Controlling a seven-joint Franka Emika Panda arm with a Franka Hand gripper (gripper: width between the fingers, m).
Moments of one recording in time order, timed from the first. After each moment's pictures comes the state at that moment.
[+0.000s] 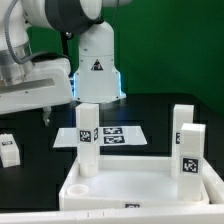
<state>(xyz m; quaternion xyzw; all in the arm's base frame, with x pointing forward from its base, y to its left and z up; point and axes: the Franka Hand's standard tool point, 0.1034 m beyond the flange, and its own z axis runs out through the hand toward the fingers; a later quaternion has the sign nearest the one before) 0.442 -0.169 0.067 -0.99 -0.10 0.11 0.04</state>
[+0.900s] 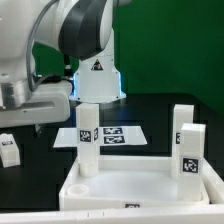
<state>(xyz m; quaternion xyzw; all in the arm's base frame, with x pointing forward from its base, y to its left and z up) 0.446 -0.181 0.052 -0.95 -0.10 0.28 -0.03</state>
